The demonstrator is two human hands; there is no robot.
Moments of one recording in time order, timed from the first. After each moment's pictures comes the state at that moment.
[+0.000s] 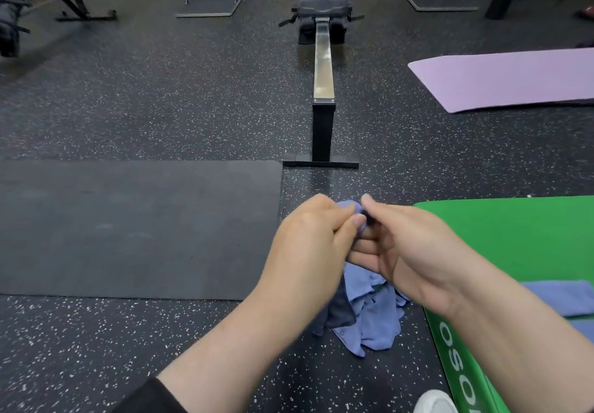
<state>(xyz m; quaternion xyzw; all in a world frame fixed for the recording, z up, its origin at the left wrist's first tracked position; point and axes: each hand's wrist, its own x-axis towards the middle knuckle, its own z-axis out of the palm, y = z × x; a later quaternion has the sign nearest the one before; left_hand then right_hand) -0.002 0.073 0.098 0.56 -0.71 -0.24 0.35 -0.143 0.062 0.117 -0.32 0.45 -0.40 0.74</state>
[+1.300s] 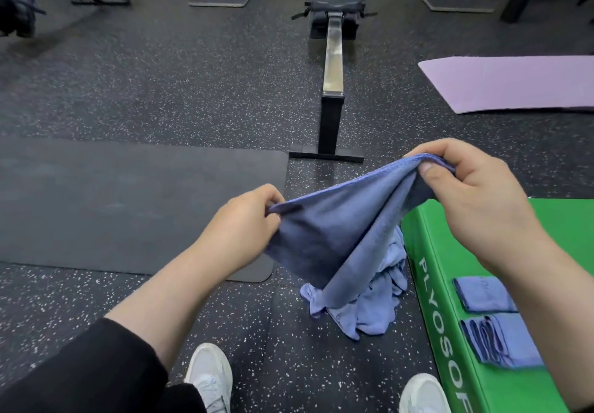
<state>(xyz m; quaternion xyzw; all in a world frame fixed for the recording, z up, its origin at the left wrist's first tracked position) 0.080 0.074 0.094 0.69 -0.66 -0.24 0.16 -0.195 0.067 0.140 -0.66 0.54 -0.43 0.28</state>
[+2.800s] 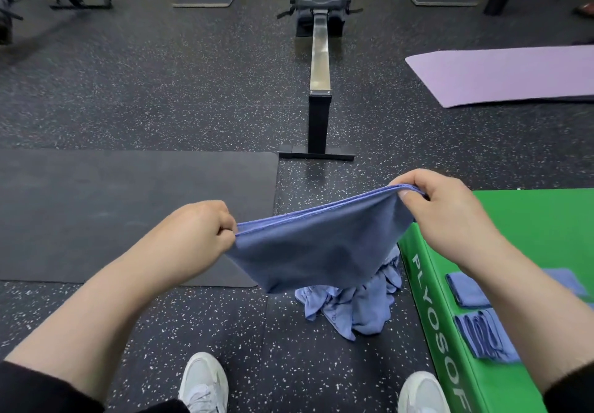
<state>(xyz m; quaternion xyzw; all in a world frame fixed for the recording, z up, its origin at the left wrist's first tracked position) 0.122 0.074 0.102 0.66 -0.73 -0.17 0.02 -0.211 0.048 0.101 -0.65 0.65 -0.31 0.26</state>
